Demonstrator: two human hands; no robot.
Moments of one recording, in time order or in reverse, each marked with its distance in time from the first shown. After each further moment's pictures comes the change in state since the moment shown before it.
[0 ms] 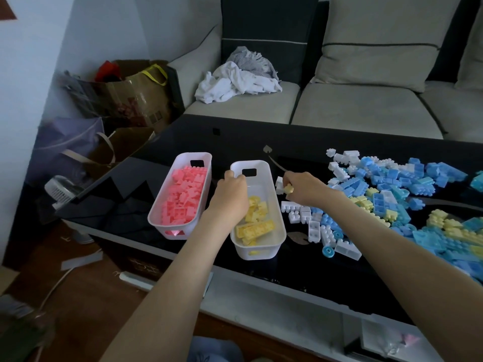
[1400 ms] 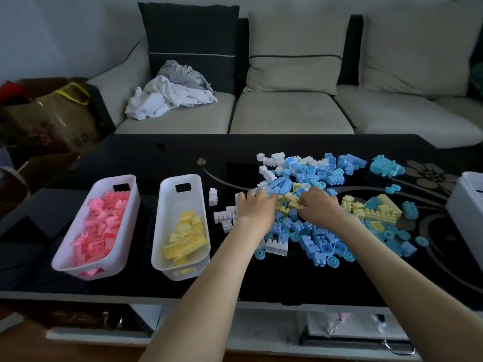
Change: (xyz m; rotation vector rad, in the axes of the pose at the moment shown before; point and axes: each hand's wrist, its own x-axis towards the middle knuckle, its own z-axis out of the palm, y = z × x) left_hand 0.013 0.155 0.076 0.309 -0.094 0.477; right_hand -0.096 0.123 -0.022 -0.072 0.088 0.394
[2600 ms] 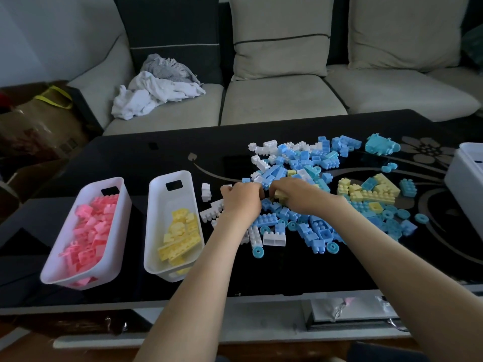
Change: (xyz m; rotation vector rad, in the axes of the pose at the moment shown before) left_hand 0.011 -0.013 0.009 -0.227 0.113 -0.111; right_hand 0.009 -0.013 0.005 0.144 -0.102 -0.324
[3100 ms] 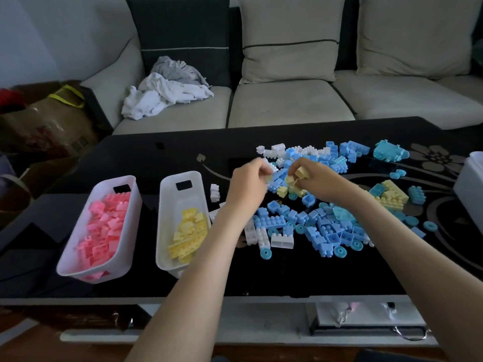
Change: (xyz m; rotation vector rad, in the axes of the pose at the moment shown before) left_hand -0.011 -0.005 -0.040 -0.528 0.228 0.071; right_hand -0.020 -0.006 -0.037 0.388 0.210 0.099
